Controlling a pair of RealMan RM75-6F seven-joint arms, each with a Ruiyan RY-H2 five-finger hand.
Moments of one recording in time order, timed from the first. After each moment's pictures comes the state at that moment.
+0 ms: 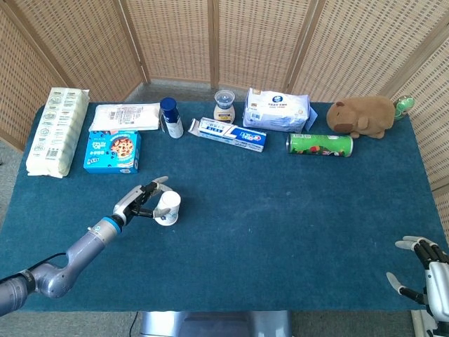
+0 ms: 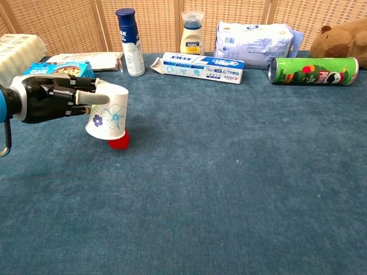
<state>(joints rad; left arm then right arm) -0.63 -1.38 -0.25 -1.51 1.26 0.56 -1.06 -0.11 -1.01 0.01 -1.87 -1.54 1.62 0.03</state>
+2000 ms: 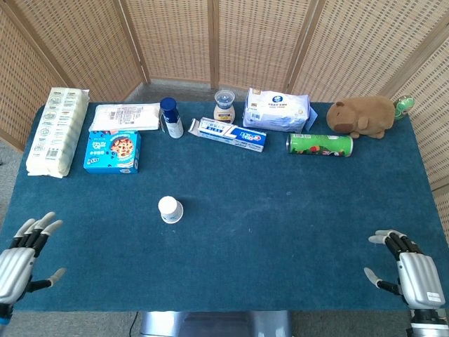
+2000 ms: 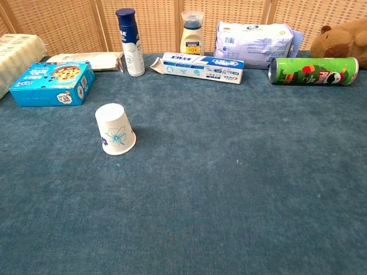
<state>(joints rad) -0.05 -0.96 0.15 -1.90 1.60 1.50 -0.03 -0.04 -1.05 0.01 -1.88 -1.56 1.52 -0.03</state>
